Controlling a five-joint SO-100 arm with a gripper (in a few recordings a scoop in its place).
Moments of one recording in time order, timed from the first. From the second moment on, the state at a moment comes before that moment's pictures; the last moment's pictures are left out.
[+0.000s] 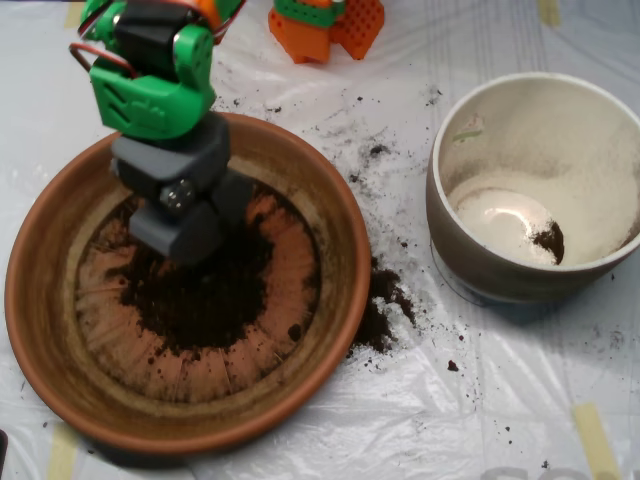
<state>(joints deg) 26.7 85.3 88.5 68.7 10.5</state>
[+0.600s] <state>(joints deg) 0.7 102.9 83.3 76.6 3.0</state>
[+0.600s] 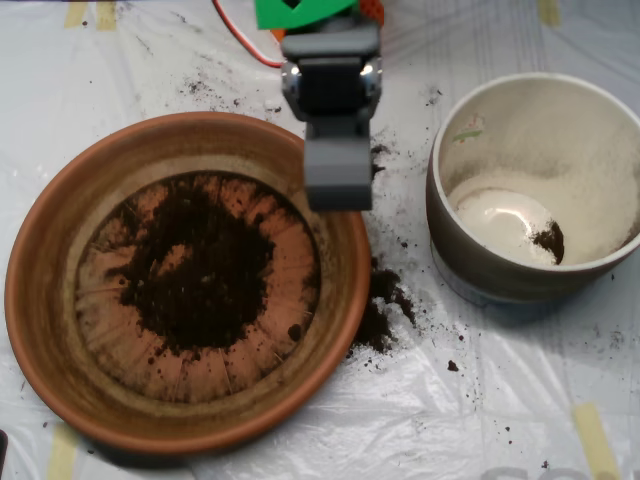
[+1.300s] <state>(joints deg) -25.3 96.9 75.6 79.8 -0.8</state>
